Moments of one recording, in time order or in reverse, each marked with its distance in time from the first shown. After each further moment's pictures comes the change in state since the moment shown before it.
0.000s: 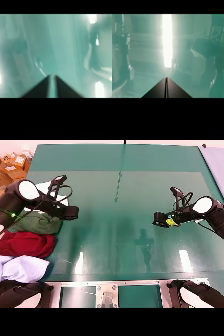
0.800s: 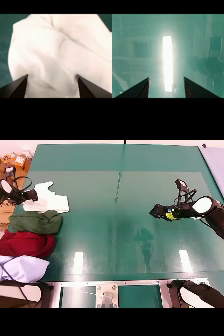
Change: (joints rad) left arm 0.498 -0.425 0.225 0.346 0.426 -0.043; right arm 0.000 -0.003 0.000 0.007 -0.203 0.001
